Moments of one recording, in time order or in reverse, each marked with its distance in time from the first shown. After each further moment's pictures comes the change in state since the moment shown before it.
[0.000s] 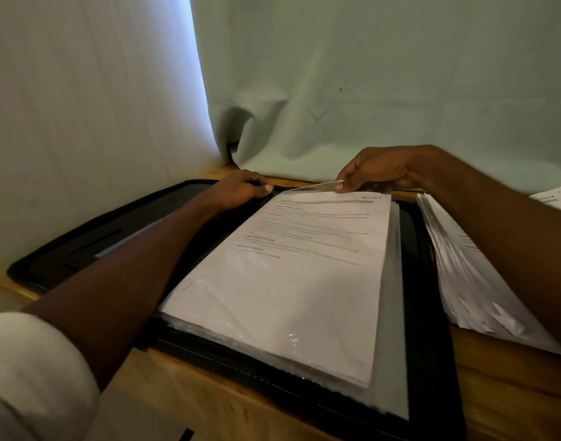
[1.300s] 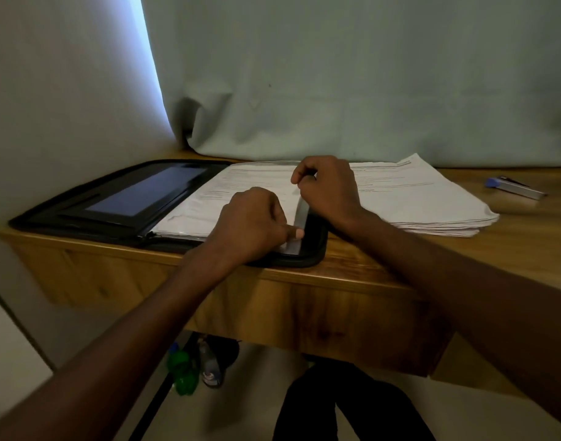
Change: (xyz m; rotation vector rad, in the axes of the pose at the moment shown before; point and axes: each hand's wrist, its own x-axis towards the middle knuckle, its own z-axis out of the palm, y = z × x) left_hand -0.253 0.207 0.096 0.220 0.077 0.017; right_hand -0.188 -0.013 0.139 -0.051 0.955 -0.208
